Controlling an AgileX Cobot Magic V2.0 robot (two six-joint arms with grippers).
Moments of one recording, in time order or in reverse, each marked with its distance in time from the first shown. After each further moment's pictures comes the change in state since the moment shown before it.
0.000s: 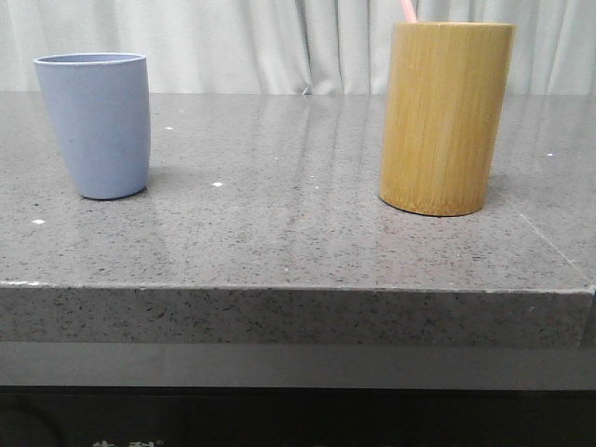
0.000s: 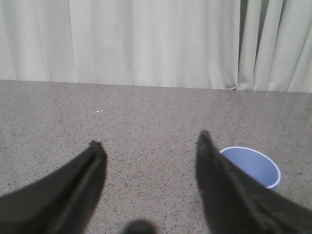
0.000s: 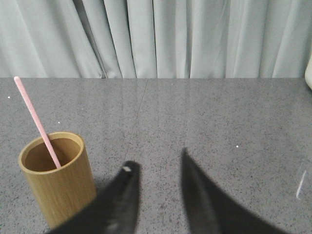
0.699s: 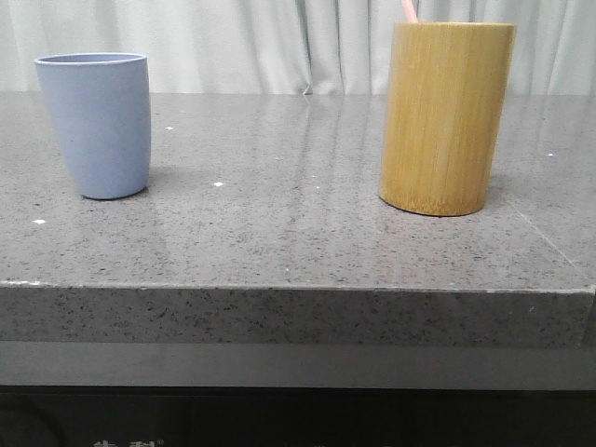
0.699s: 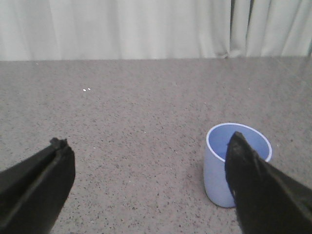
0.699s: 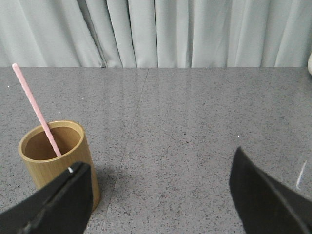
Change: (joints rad) left arm -0.044 0.154 -0.139 -0.034 0.150 0.085; right arm 0.000 0.000 0.000 0.000 0.028 0.000
